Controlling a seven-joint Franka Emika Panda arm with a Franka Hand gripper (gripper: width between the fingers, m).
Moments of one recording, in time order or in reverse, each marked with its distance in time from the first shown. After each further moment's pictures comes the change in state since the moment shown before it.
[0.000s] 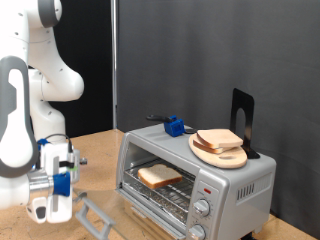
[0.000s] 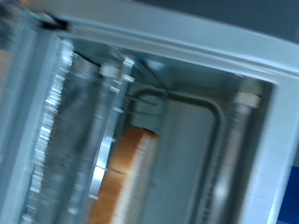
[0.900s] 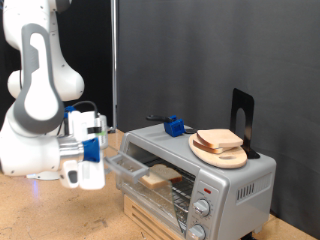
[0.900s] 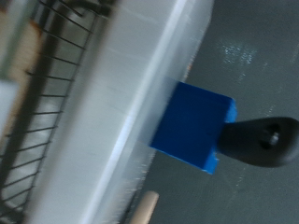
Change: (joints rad) arm 0.066 -0.254 0.120 -0.142 0.261 0.034 0.004
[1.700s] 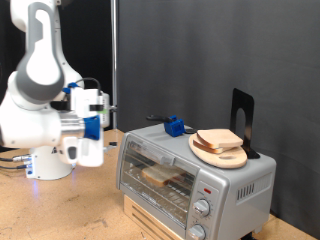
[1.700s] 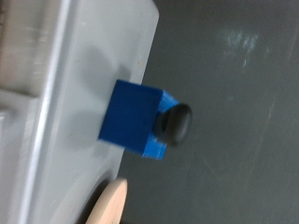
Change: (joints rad) arm -0.048 -0.172 -0.032 -0.057 -0.022 -0.064 0.185
